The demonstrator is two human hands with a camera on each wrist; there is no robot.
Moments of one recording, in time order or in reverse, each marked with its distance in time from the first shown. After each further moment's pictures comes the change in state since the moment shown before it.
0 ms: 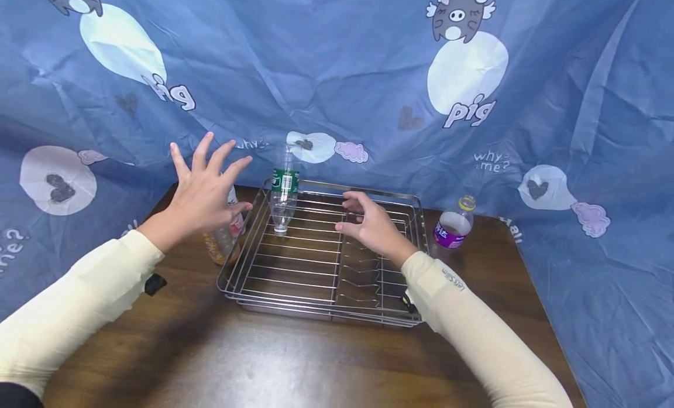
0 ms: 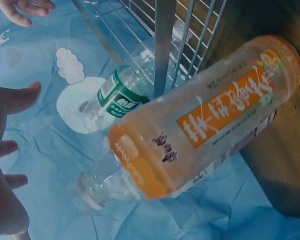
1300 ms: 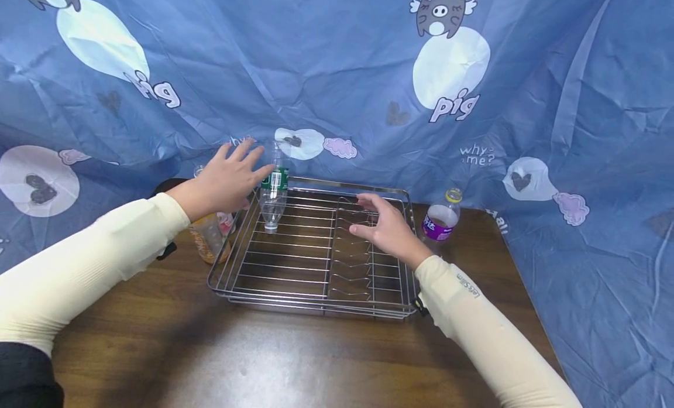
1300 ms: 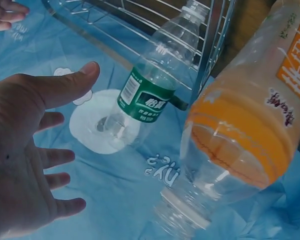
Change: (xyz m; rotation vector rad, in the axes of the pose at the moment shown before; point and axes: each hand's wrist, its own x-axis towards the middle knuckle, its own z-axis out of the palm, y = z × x) left_hand 0.054 0.028 -0.002 0.316 -0.385 0.303; right_hand -0.033 0.015 -0.028 -0.096 0.060 0.014
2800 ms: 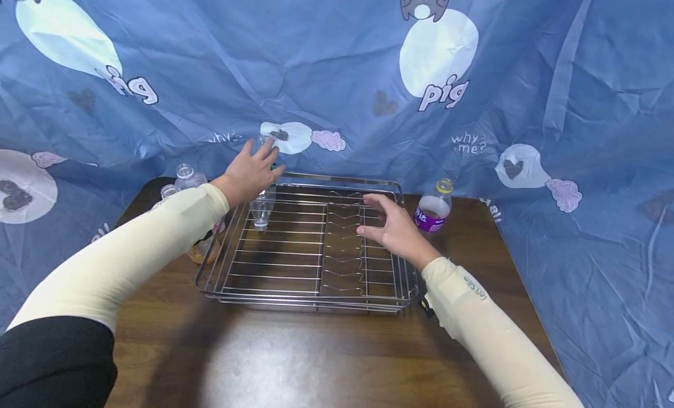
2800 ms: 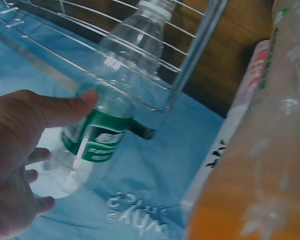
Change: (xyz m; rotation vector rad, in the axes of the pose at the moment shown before) left_hand 0.077 0.019 0.042 0.265 -0.114 0.083; right_hand -0.019 0.030 -0.016 -0.006 0.045 -0.013
